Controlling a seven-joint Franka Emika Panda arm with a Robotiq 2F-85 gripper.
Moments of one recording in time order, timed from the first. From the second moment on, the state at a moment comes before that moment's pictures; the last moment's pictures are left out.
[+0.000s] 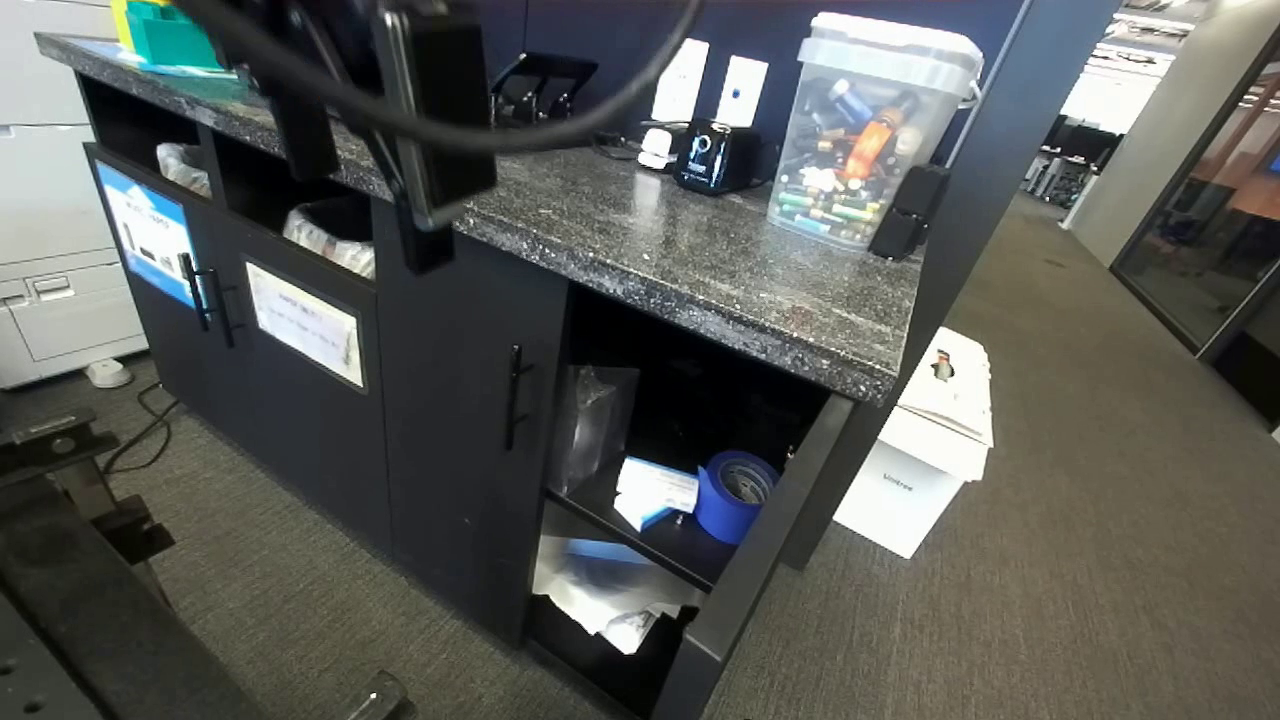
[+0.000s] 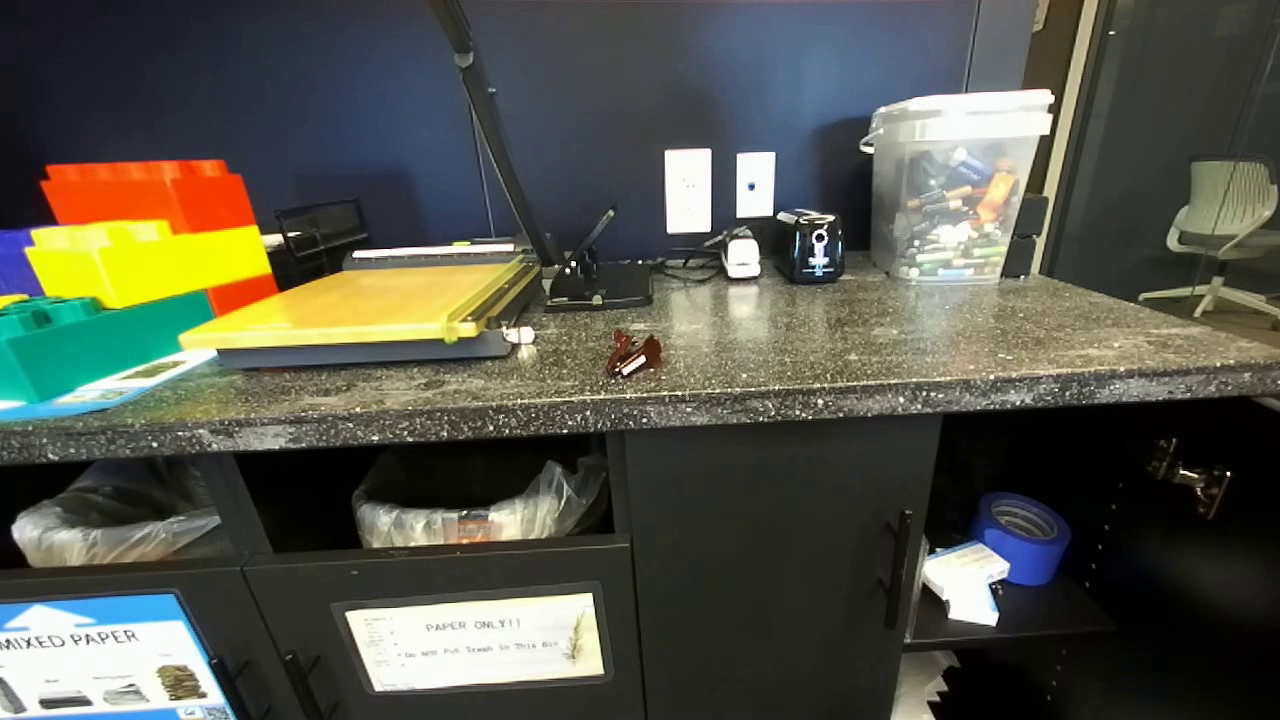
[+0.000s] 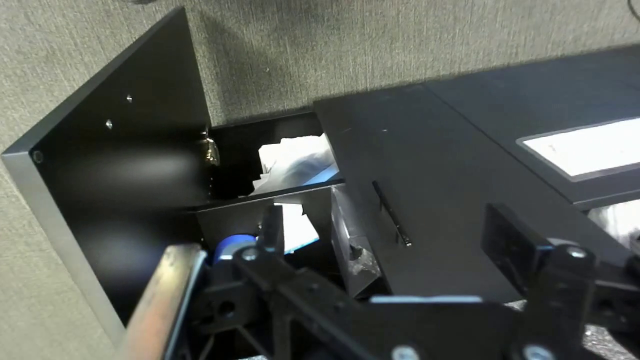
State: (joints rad) arm 0.13 -0.17 -0.16 -2.73 0.28 2.79 -0.21
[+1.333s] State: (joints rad) arm 0.30 1.05 -0.07 -1.96 0.32 3.31 0.11
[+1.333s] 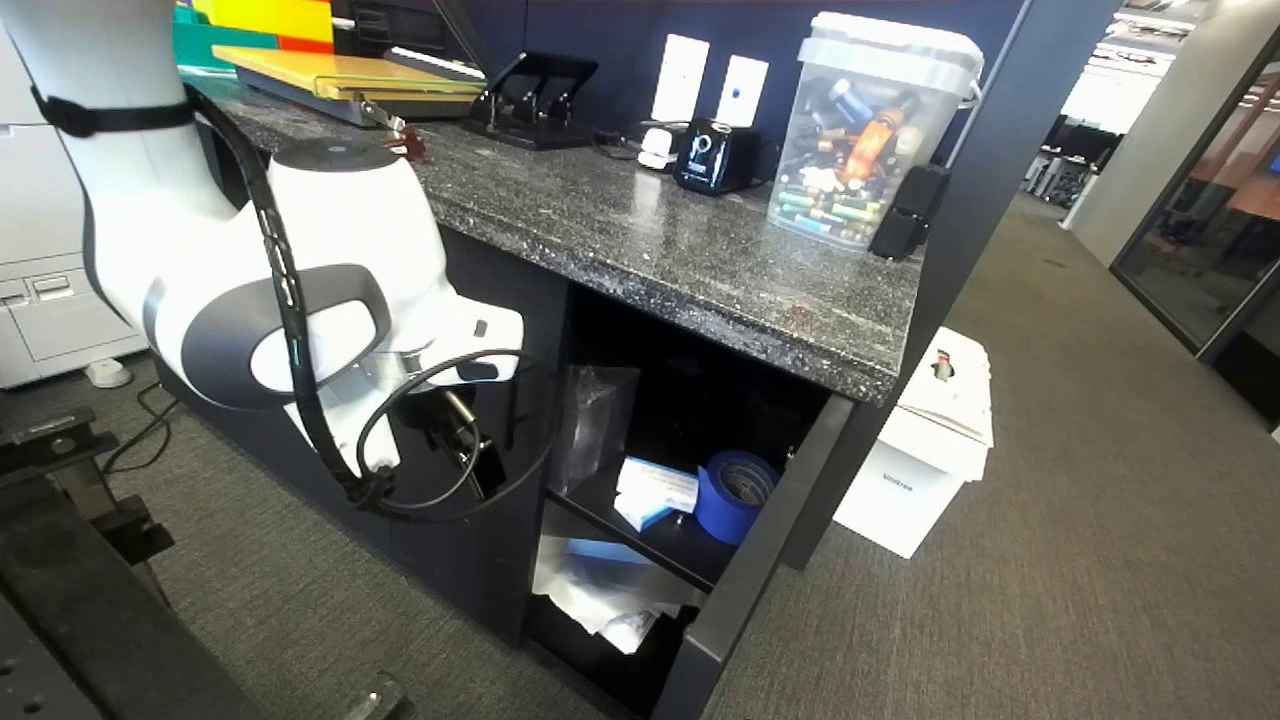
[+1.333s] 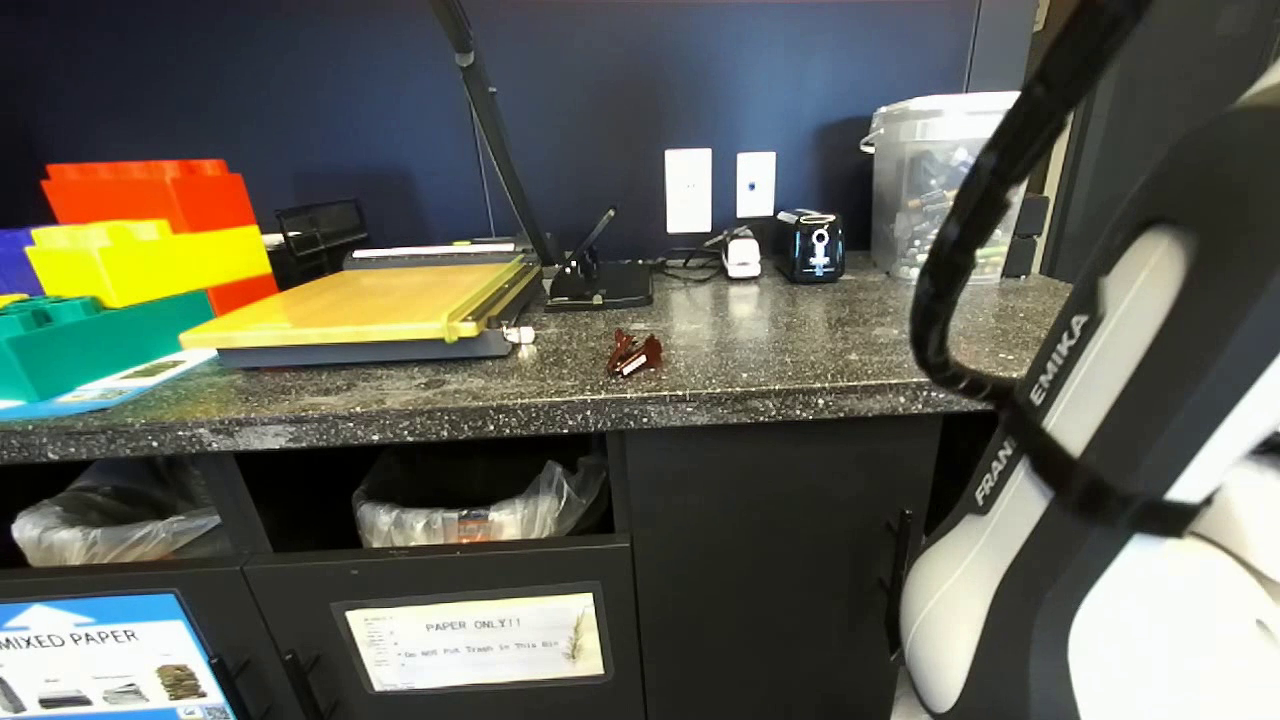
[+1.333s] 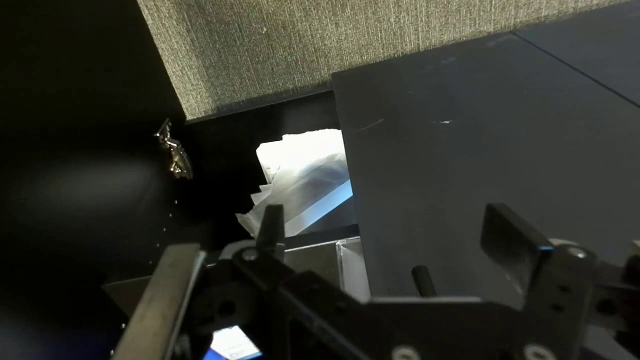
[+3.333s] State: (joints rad) arm 0.71 1.25 -0.40 -1.72 0.65 3.37 0.20
